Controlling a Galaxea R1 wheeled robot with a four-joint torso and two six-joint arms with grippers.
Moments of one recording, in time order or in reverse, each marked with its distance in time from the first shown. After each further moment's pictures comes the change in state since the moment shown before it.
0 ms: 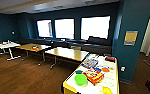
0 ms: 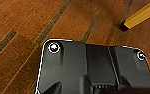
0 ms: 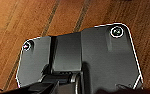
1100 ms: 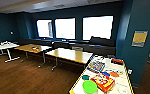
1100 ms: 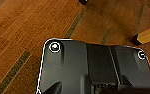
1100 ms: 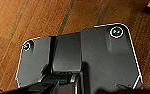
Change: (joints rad) left arm 0.001 0.000 -0.001 0.000 0.002 0.000; right arm 0.001 0.001 0.000 0.000 0.001 0.000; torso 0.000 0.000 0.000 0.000
